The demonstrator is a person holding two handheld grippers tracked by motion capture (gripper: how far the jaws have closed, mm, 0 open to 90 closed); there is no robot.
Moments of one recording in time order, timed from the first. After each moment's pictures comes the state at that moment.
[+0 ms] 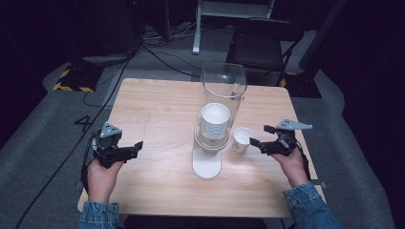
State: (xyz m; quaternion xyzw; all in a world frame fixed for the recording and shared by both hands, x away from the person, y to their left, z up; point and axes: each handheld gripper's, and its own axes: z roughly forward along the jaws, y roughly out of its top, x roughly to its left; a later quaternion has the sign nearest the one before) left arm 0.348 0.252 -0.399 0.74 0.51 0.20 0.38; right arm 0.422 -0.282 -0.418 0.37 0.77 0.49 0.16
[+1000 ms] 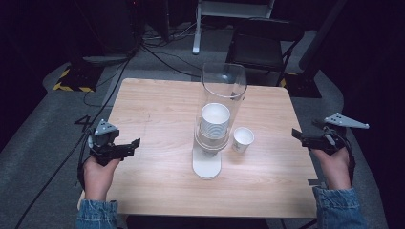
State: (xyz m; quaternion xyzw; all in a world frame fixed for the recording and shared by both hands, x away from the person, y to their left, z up) left arm 0.352 0.263 -0.395 0.74 0.51 0.20 0.39; right arm 0.396 -0.377 -0.359 0.45 0.73 0.44 0.26
